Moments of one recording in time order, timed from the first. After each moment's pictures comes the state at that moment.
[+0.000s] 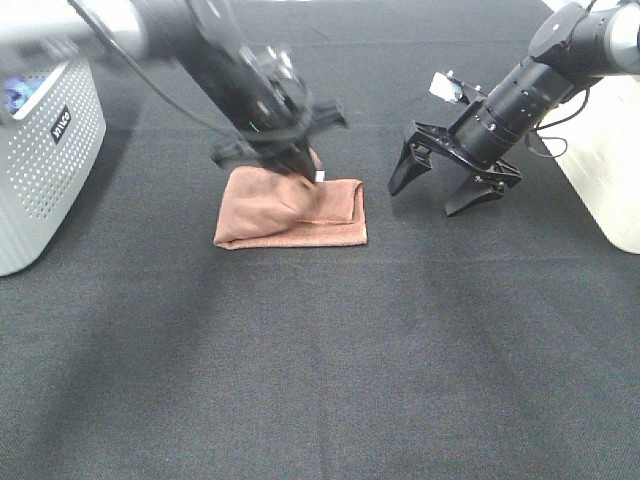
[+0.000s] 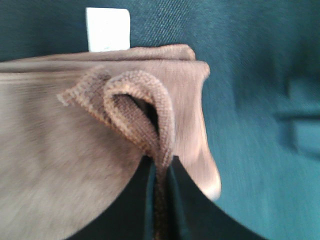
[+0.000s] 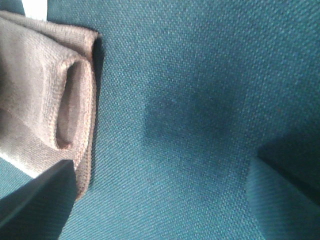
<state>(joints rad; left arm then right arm) -0.42 2.50 -2.16 -0.44 0.92 -0.19 0.09 2.37 -1.80 0.56 0.96 -0.31</state>
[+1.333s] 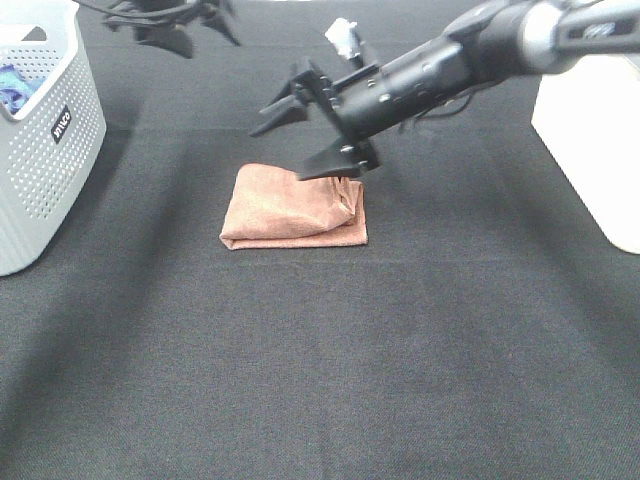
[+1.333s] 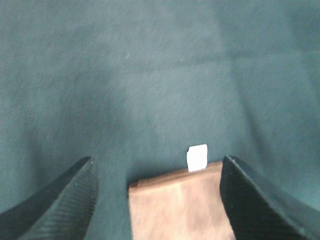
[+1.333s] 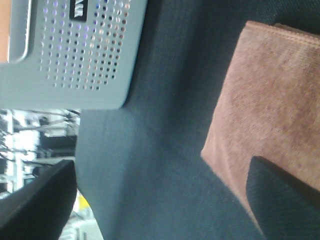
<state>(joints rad) -0.20 2.39 -2.38 -0.35 1.01 -0.04 0.29 2.41 -1.83 1.20 0.98 -0.55</state>
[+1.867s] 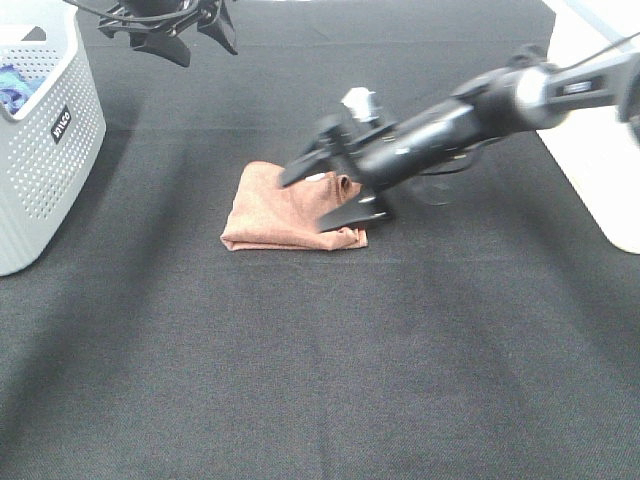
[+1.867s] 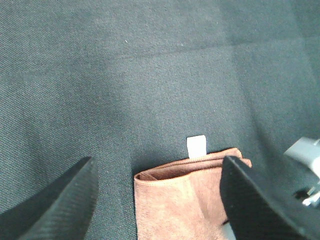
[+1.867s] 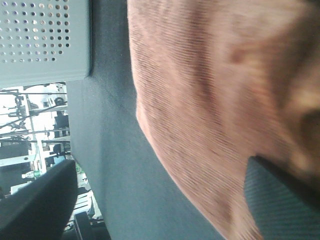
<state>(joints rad) -0.20 2.39 -2.38 -0.35 1.03 -0.04 0.21 2.52 -1.83 1.15 1.12 -0.55</state>
